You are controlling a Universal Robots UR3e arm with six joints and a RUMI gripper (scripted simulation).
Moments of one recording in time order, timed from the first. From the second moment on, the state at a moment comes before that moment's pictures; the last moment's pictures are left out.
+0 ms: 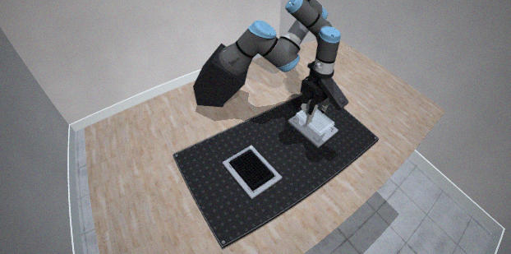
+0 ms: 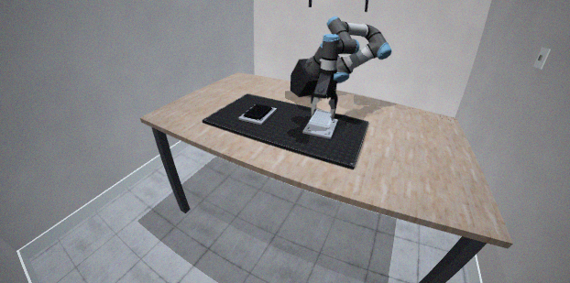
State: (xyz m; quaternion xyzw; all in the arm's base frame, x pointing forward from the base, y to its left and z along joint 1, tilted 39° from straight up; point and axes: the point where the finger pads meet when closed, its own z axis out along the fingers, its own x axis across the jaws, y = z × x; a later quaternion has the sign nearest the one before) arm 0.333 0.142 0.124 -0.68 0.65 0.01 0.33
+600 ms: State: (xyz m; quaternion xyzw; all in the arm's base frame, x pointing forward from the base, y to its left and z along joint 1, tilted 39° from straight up) arm 0.322 0.129 0.145 -0.68 0.65 0.01 0.33
